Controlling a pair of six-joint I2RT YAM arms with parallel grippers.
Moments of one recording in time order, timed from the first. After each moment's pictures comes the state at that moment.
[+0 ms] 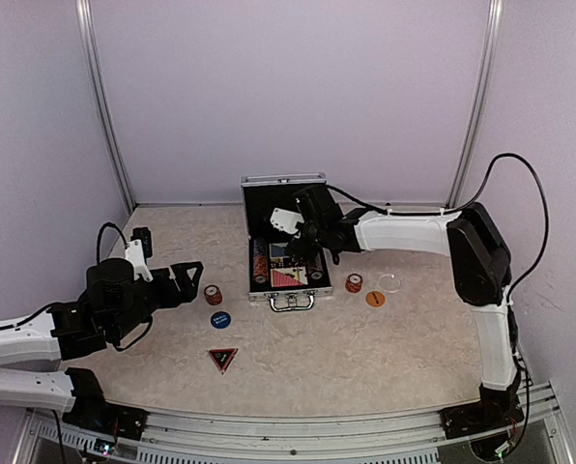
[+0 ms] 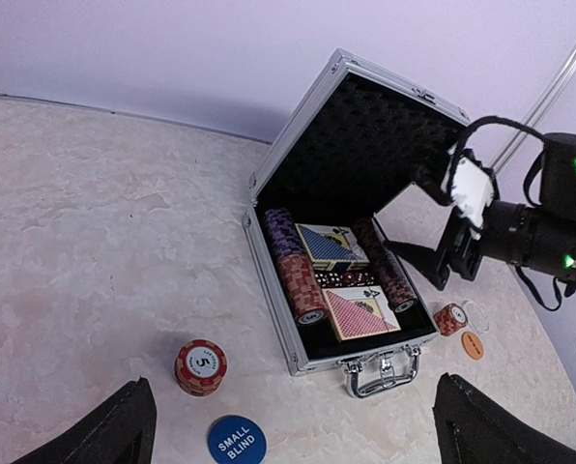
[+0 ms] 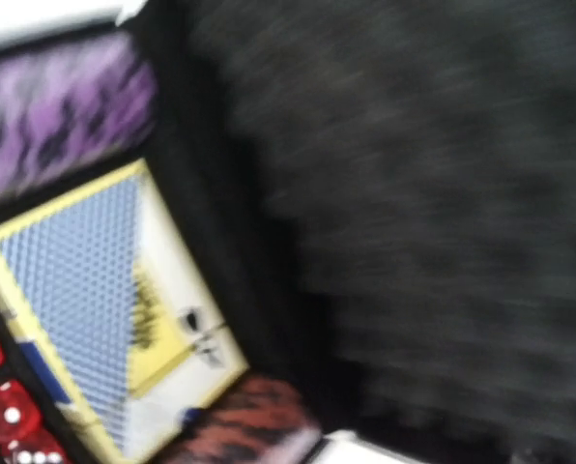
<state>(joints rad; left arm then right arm) -0.86 0.83 0.42 0.11 -0.48 -0.59 0.79 2.20 1.72 -0.15 0.36 -0.71</state>
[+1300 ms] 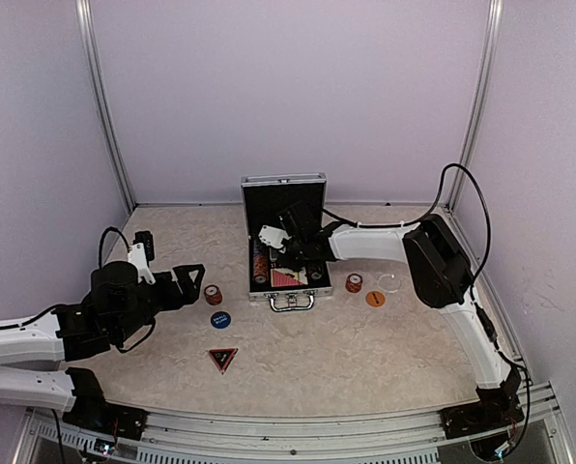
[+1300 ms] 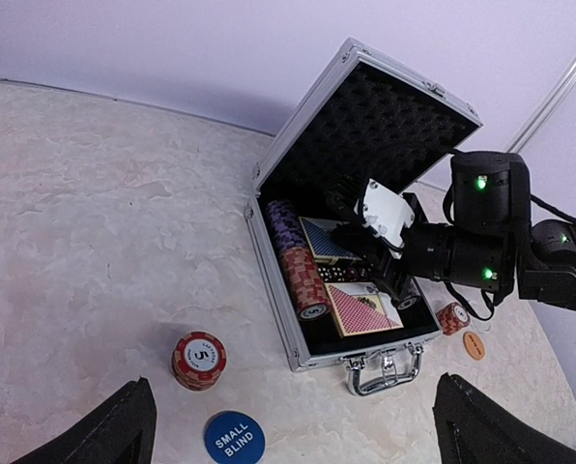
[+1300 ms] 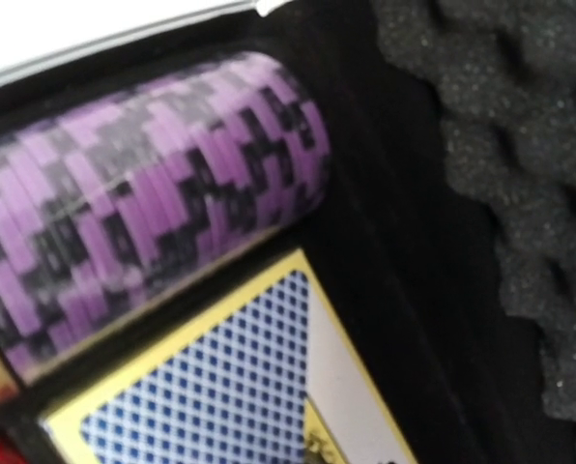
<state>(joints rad) -0.86 0.86 0.40 0.16 -0.47 -0.61 0.78 2.46 1.95 -0.20 0.23 -0.60</state>
